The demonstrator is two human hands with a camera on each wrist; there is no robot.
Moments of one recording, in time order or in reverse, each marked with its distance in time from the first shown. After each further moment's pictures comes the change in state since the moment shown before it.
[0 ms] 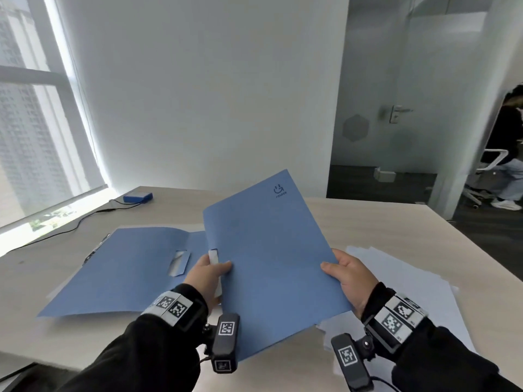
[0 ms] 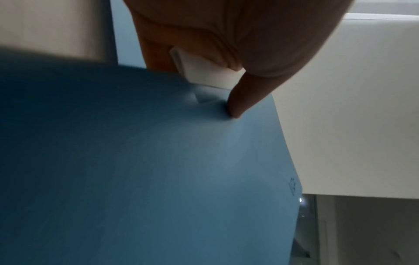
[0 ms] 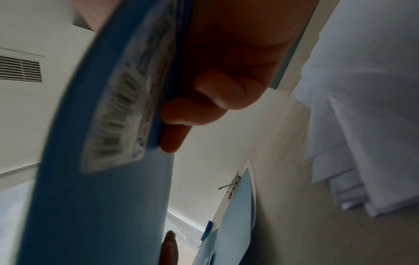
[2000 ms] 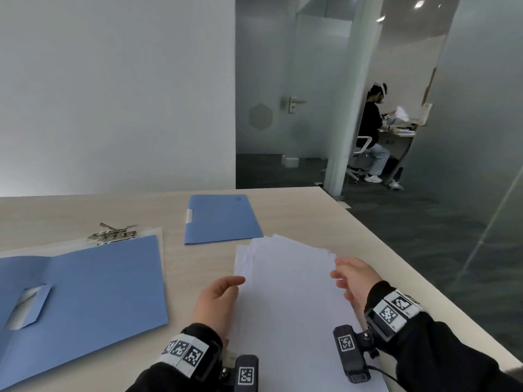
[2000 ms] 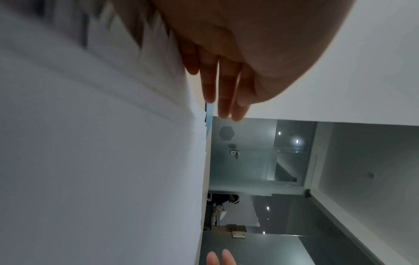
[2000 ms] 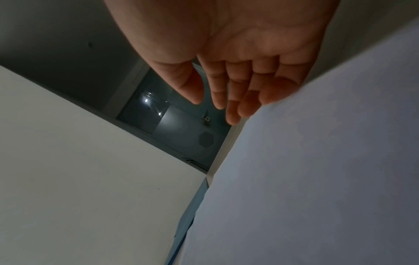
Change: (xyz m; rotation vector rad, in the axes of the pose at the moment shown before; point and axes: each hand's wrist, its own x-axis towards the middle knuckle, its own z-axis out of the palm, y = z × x) left_hand 0.000 -0.104 0.169 0.363 -0.236 0.146; right_hand -0.057 0.018 -0.178 -0.102 0.733 0.339
